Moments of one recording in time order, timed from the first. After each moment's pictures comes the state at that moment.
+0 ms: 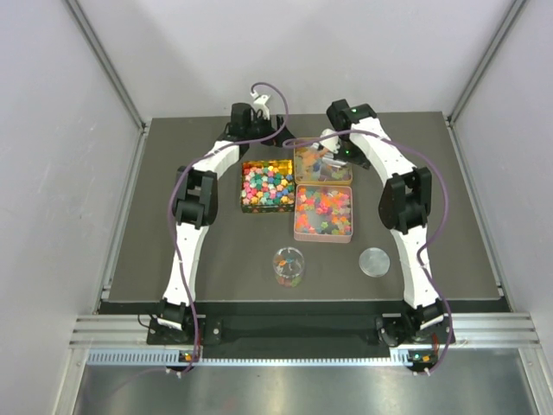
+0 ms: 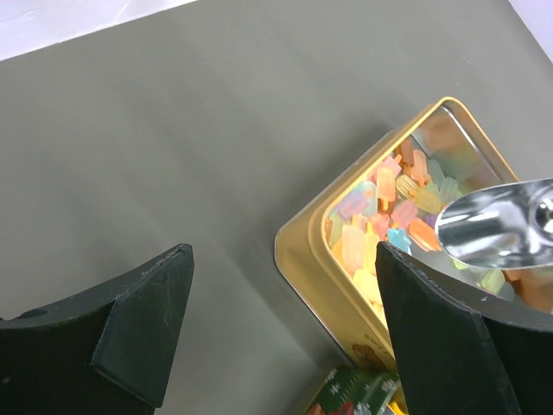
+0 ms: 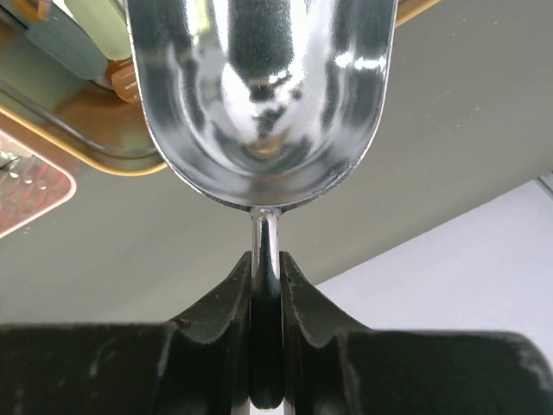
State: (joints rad) left arm -0.25 2.58 2.16 0.05 0.64 -0.25; right arm 0.37 2.36 2.32 -1.35 0.33 -0.79
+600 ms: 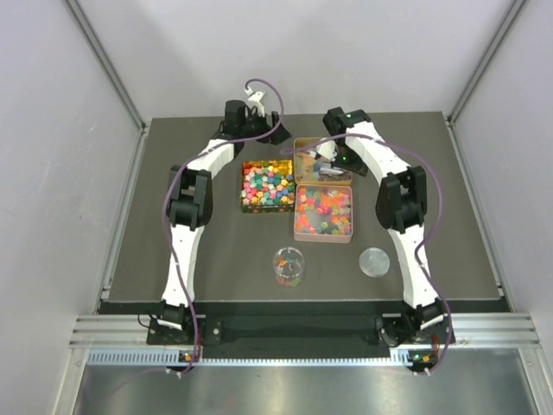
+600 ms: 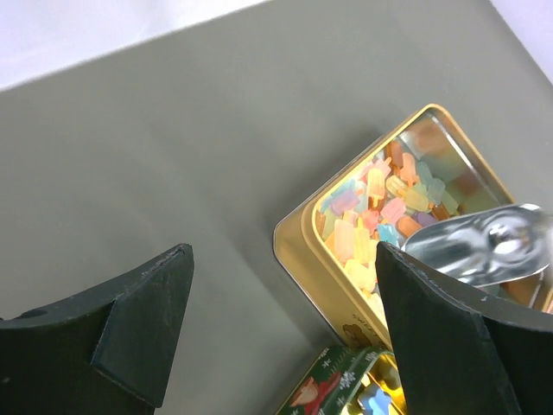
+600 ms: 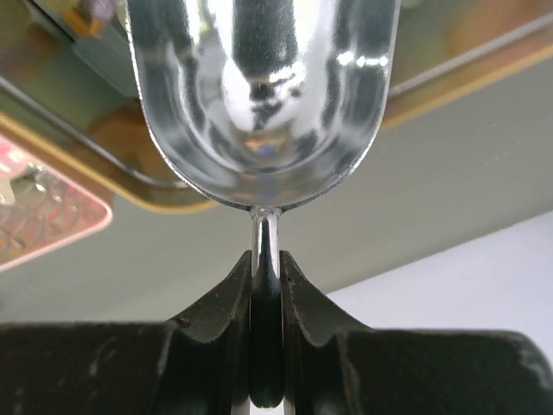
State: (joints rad) left arm -0.24 2.49 2.07 0.07 0.64 -0.24; right arm 0.38 2.39 2.28 -1.35 0.32 -0.82
